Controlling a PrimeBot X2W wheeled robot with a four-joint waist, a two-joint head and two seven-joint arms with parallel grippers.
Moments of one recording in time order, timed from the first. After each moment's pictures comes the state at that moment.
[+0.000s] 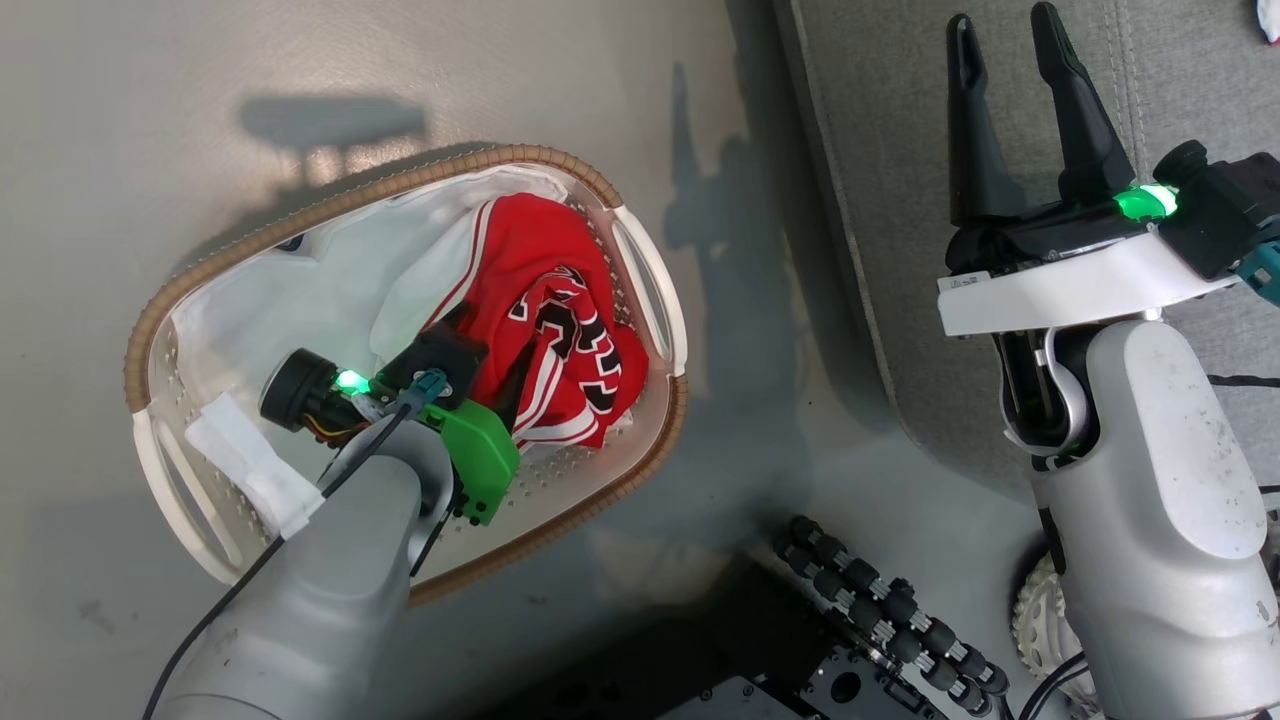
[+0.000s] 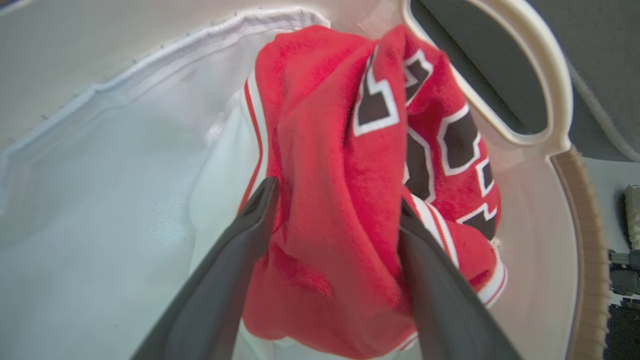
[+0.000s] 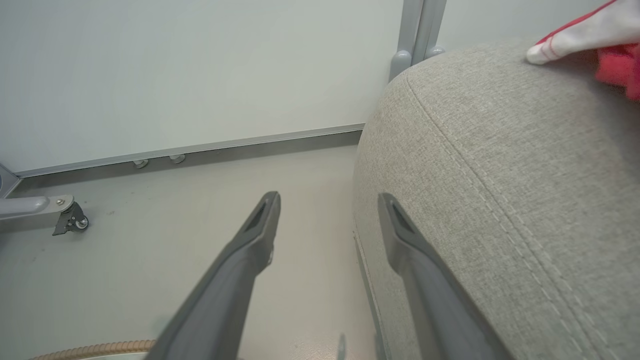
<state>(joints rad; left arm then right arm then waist) -0.76 0.11 -0.68 1.00 -0.26 -0.13 -0.26 -0.60 -0.05 0.09 0.13 0.38 0.13 -0.26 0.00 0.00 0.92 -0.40</state>
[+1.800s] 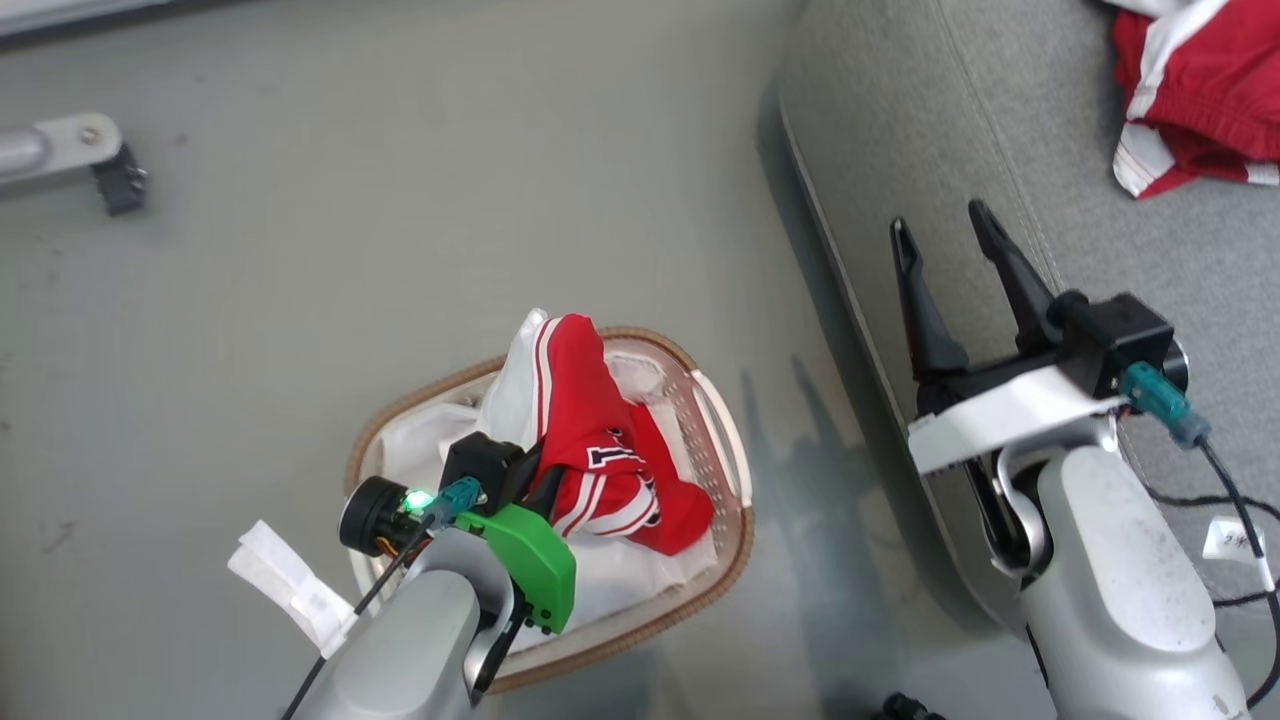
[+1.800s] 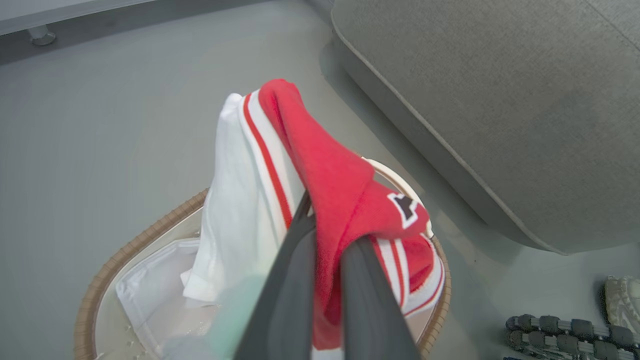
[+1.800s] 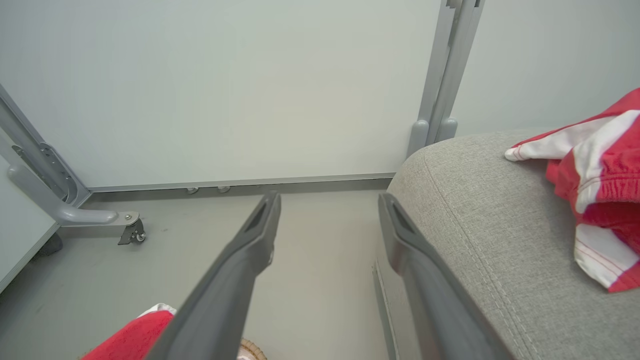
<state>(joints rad) -0.53 0.08 -0.68 0.84 -0.43 -0.13 -0.26 -0.44 -0.05 0.10 0.26 0.21 0.13 -0.26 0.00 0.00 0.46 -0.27</state>
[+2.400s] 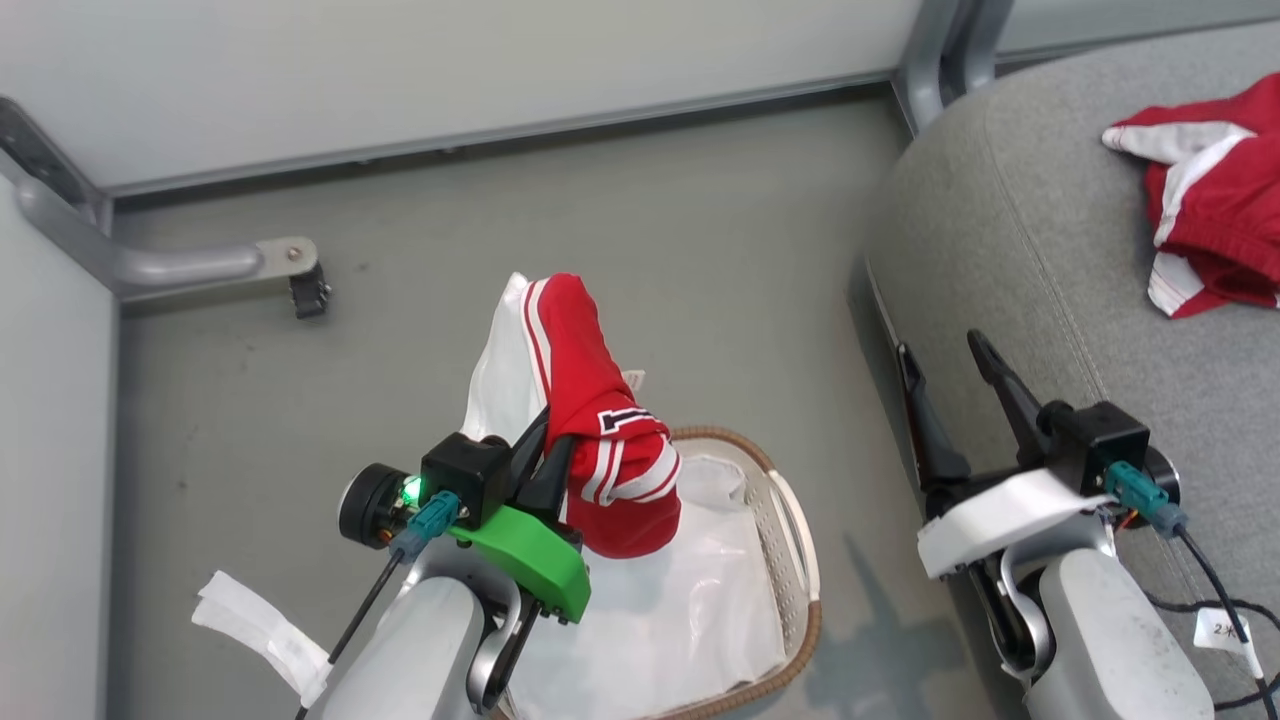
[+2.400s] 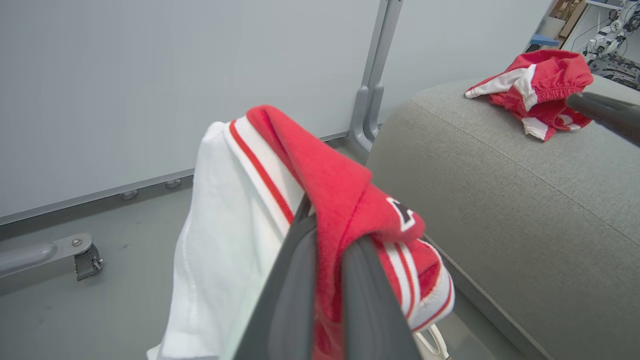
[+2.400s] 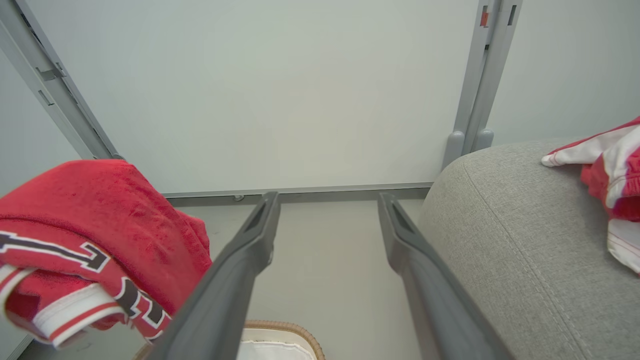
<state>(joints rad) -0.39 0.07 -0.52 0.51 -0.34 -0.13 -0.26 -0.29 -0.05 0.09 0.30 0.20 0.13 -0.26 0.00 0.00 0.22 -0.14</state>
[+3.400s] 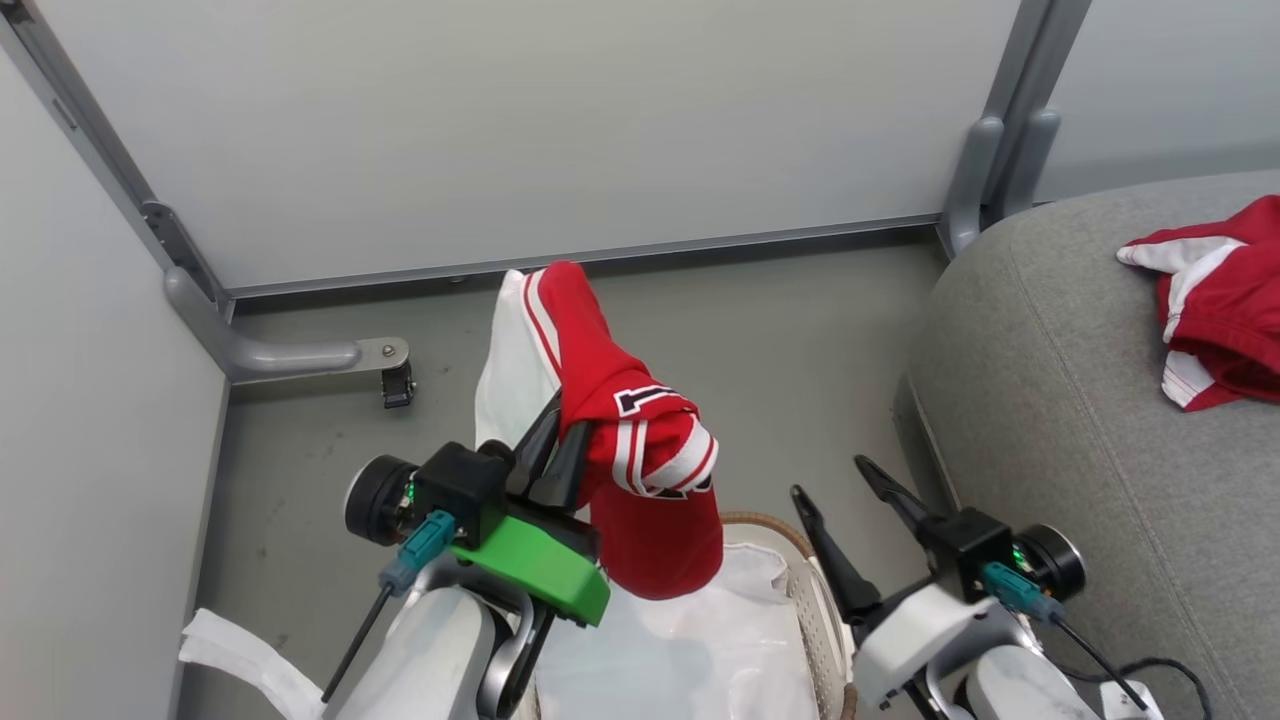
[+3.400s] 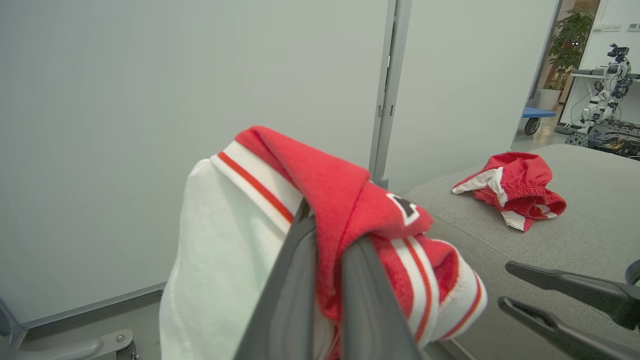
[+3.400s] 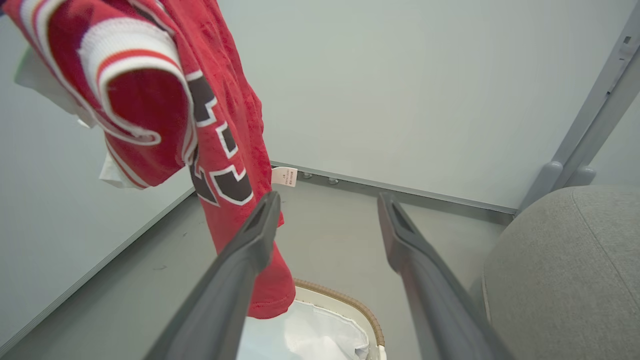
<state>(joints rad) -0.31 0.05 -0.47 0.30 -0.30 -0.13 -0.26 -0.18 -0.08 0.30 0.35 0.14 0.13 -0.26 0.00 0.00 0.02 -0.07</state>
